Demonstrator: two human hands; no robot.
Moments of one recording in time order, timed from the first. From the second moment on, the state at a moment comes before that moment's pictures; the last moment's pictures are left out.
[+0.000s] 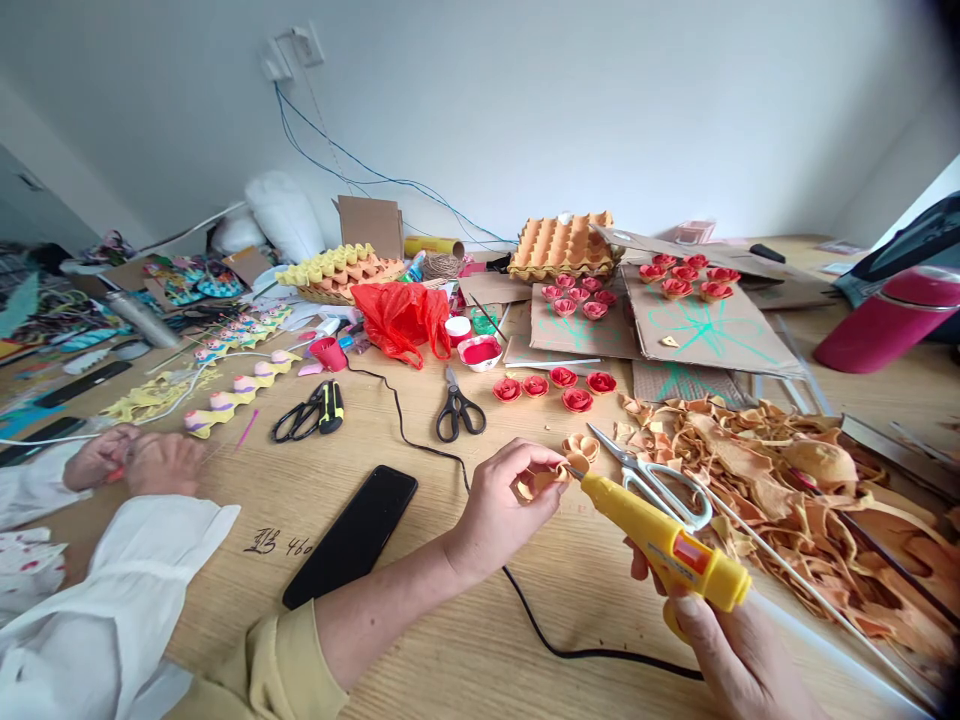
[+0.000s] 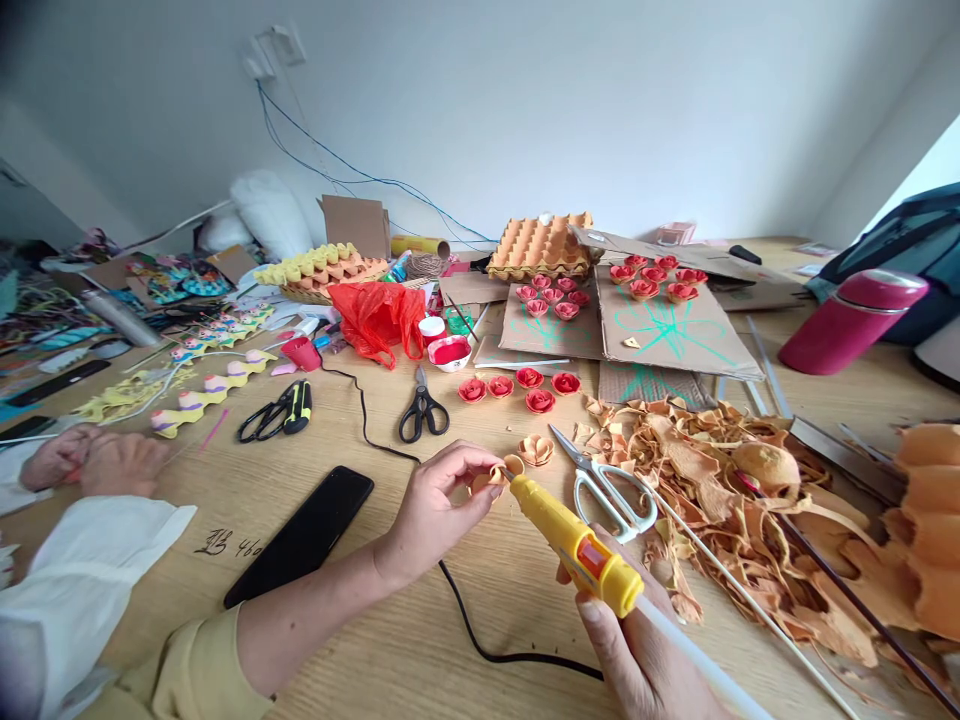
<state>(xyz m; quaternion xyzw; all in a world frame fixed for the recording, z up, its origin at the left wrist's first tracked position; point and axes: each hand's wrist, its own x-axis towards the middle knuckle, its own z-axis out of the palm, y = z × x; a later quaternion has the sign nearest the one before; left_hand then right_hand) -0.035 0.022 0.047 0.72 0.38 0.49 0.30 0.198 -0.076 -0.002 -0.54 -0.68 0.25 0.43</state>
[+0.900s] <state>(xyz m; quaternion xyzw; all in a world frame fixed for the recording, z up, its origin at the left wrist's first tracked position) -0.034 0.020 0.046 0.71 0.38 0.50 0.32 0.196 -0.078 0.000 -0.53 -0.71 0.23 0.41</state>
